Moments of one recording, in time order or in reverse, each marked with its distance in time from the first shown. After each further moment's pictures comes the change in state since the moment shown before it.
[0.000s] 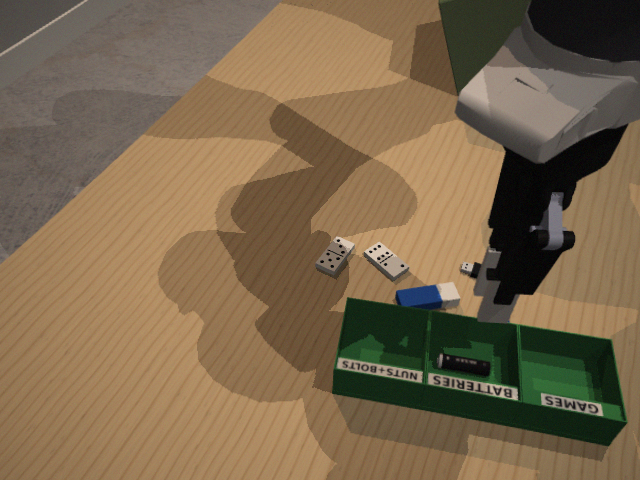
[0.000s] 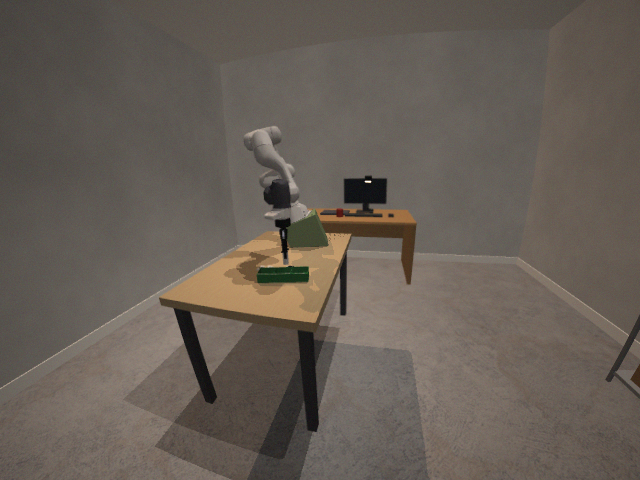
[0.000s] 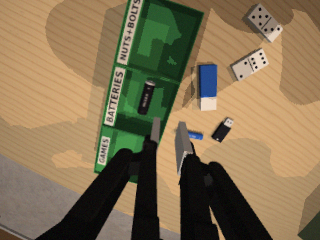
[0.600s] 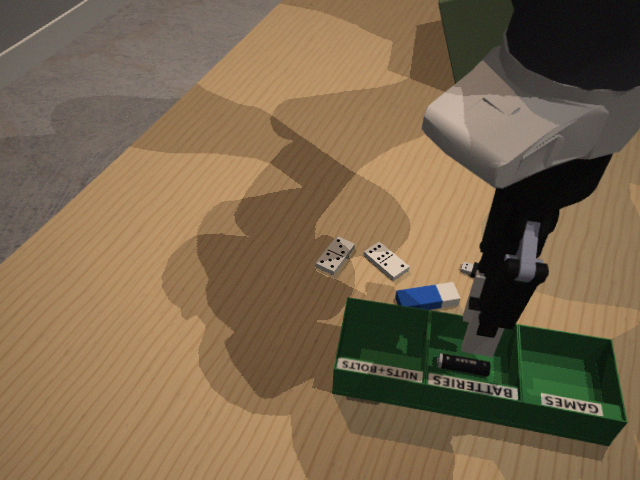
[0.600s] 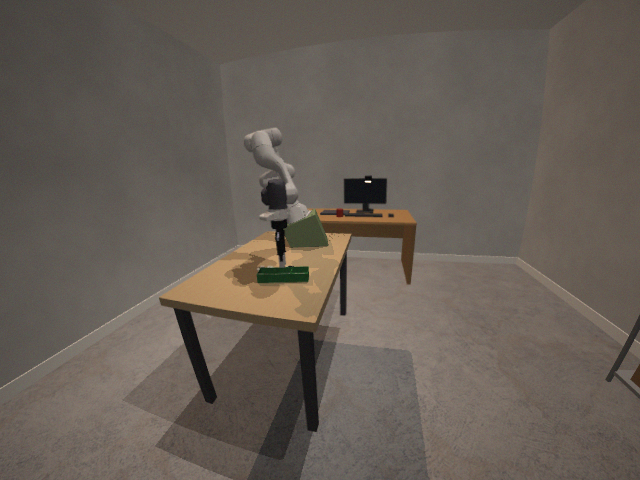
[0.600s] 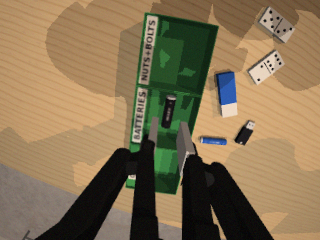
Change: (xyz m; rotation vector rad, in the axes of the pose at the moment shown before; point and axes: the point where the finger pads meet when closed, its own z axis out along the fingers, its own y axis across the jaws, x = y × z) arm 0.016 -0.034 -0.001 0.018 -0.004 0.132
